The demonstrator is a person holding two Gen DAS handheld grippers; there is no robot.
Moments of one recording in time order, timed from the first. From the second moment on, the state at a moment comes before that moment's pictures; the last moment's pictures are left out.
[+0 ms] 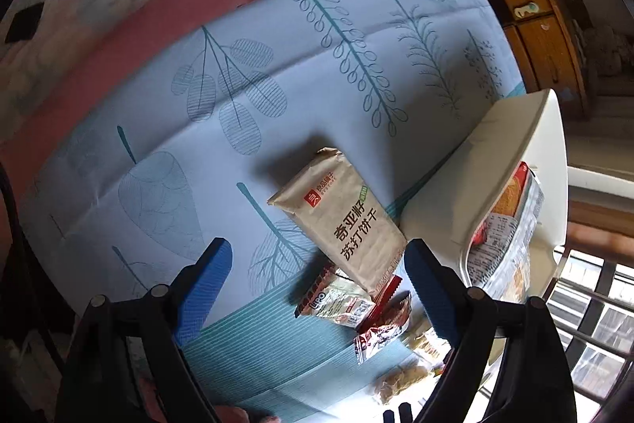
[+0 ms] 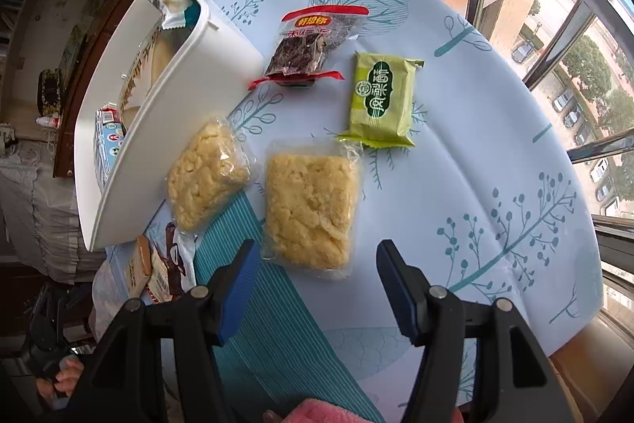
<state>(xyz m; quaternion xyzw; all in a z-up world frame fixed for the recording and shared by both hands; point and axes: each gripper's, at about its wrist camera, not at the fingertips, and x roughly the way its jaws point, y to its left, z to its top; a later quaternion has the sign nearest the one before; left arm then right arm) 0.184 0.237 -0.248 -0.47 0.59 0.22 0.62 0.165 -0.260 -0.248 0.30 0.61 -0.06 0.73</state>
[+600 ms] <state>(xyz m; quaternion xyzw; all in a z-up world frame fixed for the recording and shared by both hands) 0.211 0.228 -0.309 -0.53 0.58 0.29 0.55 0.196 -0.209 -0.263 0.13 0.62 -0.01 0.77</state>
